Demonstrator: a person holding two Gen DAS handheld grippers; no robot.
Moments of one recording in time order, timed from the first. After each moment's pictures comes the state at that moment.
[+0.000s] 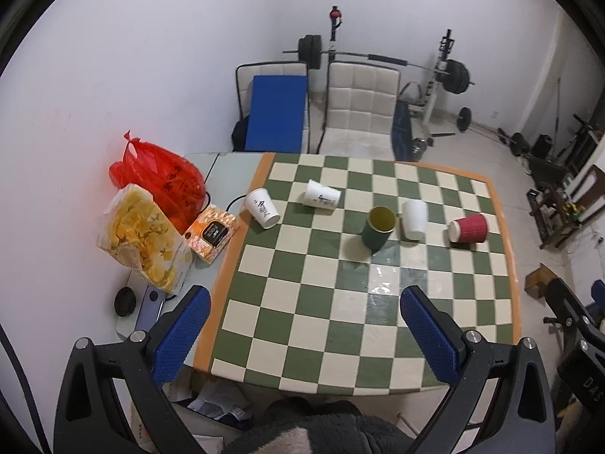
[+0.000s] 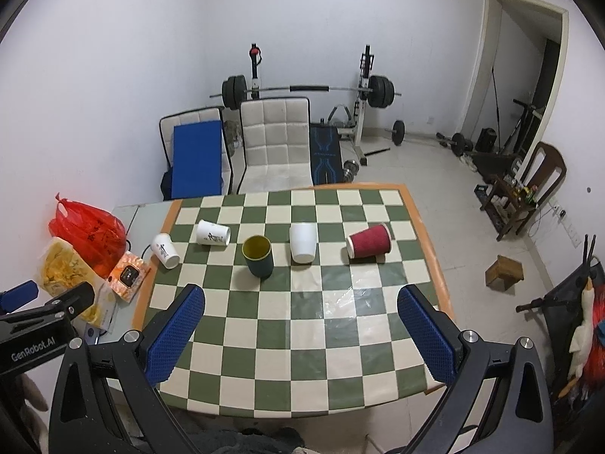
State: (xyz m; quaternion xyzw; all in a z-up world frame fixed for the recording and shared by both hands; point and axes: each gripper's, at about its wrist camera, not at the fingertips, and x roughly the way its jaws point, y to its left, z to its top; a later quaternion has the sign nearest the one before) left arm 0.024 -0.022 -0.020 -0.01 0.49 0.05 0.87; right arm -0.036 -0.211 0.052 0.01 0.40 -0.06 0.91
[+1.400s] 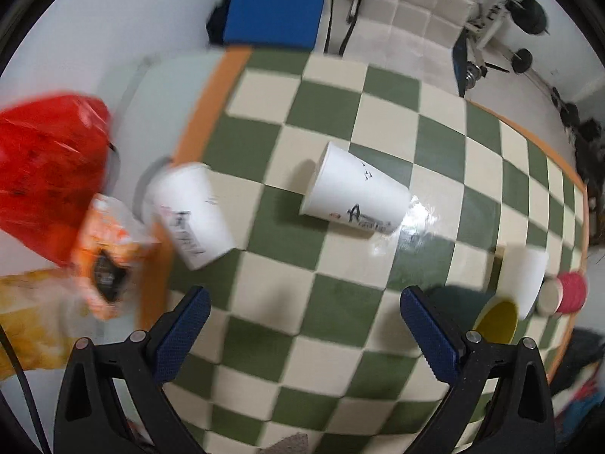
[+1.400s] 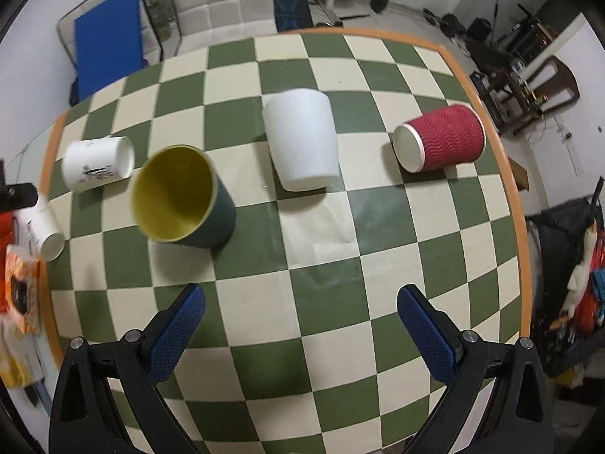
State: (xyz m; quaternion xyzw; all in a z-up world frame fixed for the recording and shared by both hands) left arm 0.350 0.025 -0.308 -0.09 0.69 0.07 0.72; right arm 0.238 -0.226 -0.275 0.05 0.63 -0.15 0.76
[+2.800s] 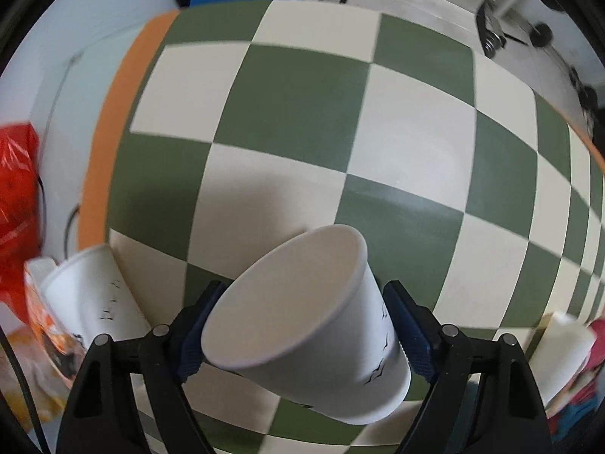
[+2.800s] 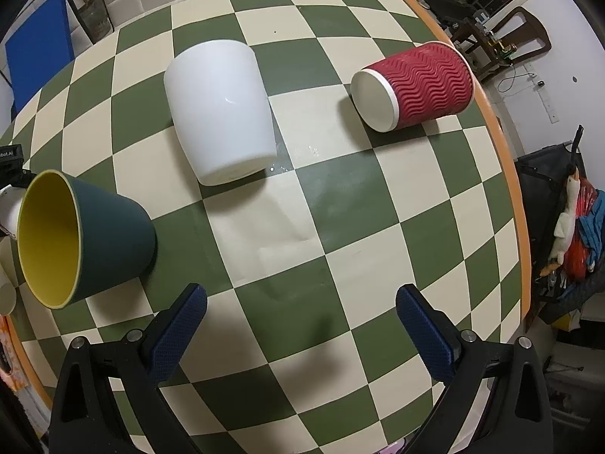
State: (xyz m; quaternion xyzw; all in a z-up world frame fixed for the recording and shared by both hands) left arm 0.383 0.006 -0.365 -0.03 0.71 0.07 0.70; right arm 0.259 -0.267 -0.329 0.08 0.66 -0.23 0.71
